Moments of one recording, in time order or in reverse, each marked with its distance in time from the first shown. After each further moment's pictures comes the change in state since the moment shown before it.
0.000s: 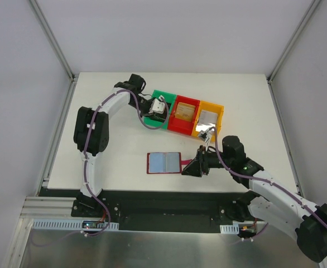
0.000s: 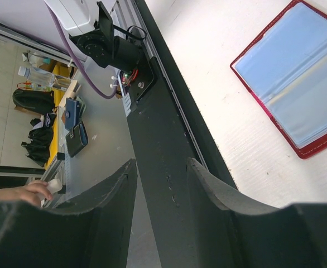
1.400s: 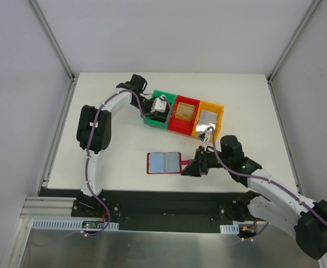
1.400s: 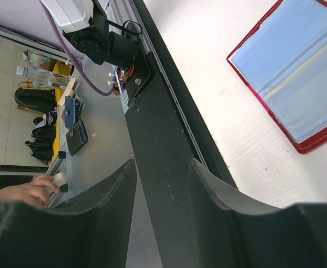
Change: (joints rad) left arm 0.001 0.065 0.030 0.068 -0.041 -0.068; right arm -0.001 0.041 0.000 0.000 -0.003 0.000
